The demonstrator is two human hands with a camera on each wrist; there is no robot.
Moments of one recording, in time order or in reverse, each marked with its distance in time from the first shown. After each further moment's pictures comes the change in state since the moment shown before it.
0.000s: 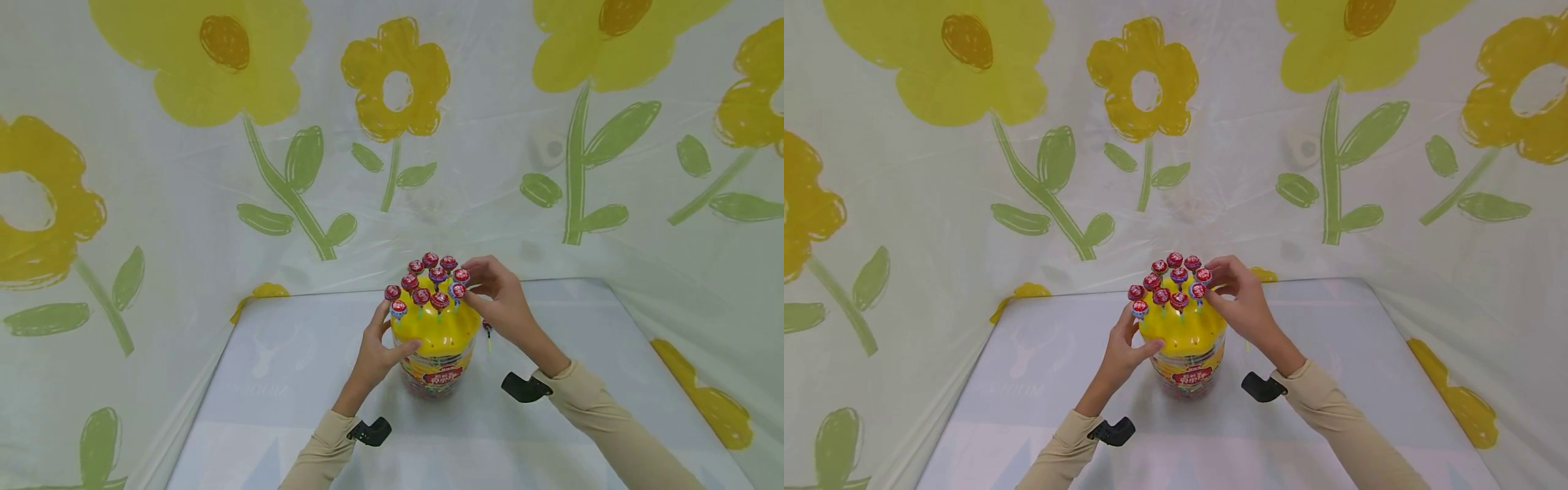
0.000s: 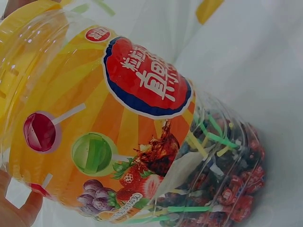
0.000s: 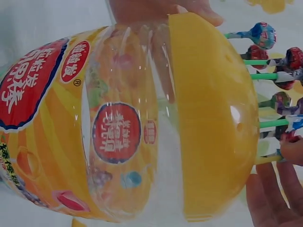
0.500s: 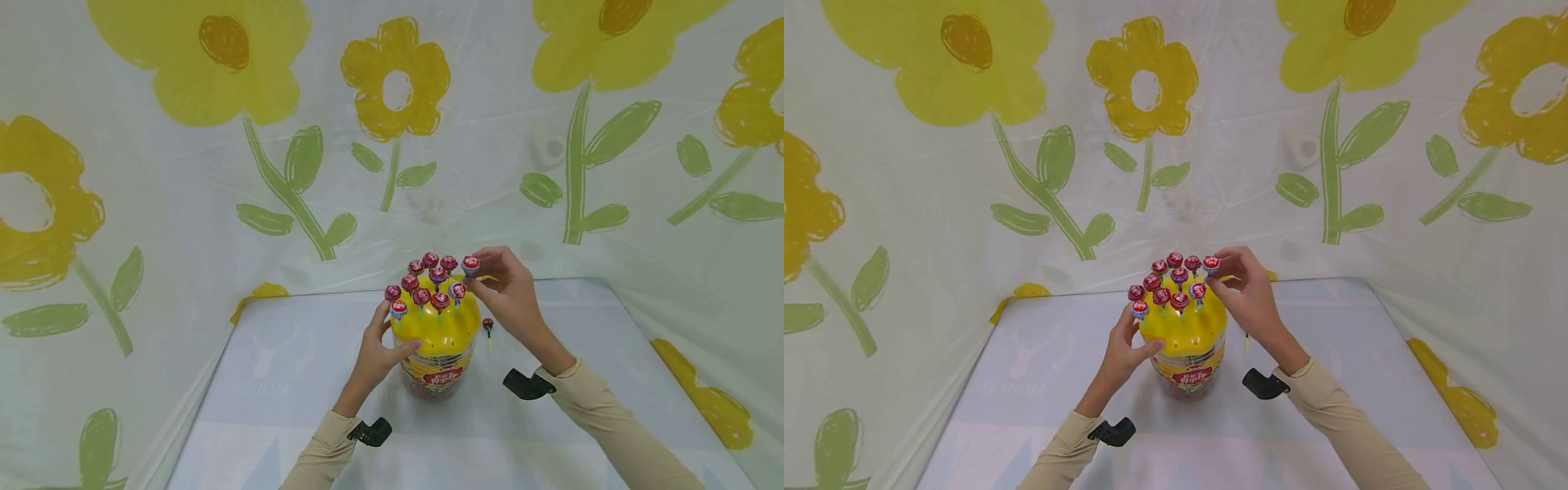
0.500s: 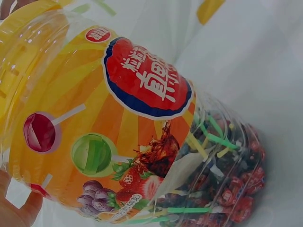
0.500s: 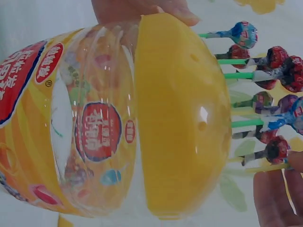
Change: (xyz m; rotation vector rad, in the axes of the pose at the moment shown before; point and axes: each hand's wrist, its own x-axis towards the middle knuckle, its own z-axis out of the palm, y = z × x) left_hand 0.000 -0.002 0.000 -0.004 0.008 0.023; right_hand 0.004 -0.009 -0.005 0.033 0.109 -0.081
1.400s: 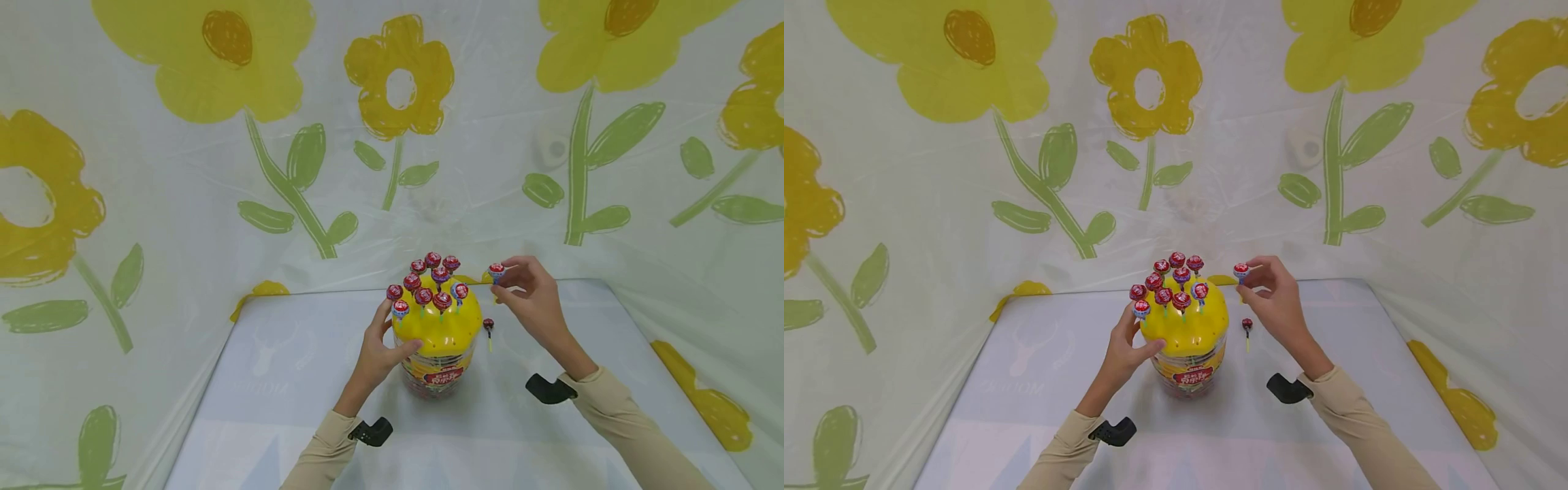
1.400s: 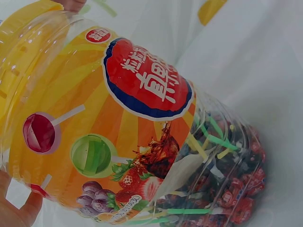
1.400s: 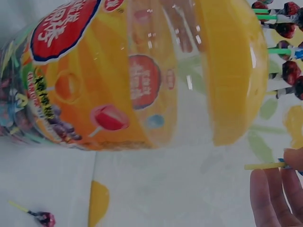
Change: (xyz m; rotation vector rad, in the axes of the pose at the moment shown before) left_hand -0.003 0.037 -0.003 0.000 -0.032 -0.028; right_hand -0.015 0.028 -0.025 -0.050 0.046 0.167
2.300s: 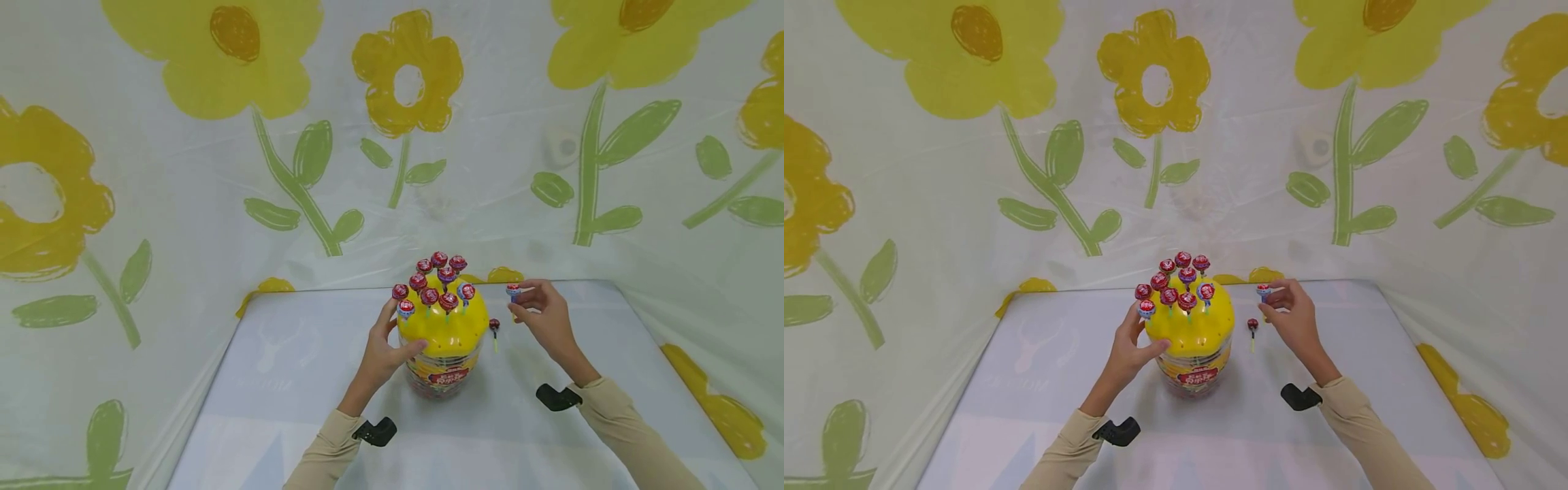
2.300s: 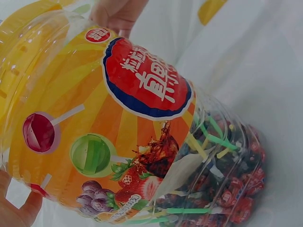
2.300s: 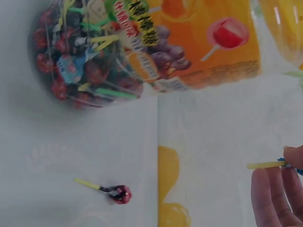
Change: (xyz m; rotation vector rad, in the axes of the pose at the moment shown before) left_hand 0.000 0.001 0.000 0.001 0.000 -0.007; right_hand -0.016 0.097 -0.010 -0.103 0.010 0.200
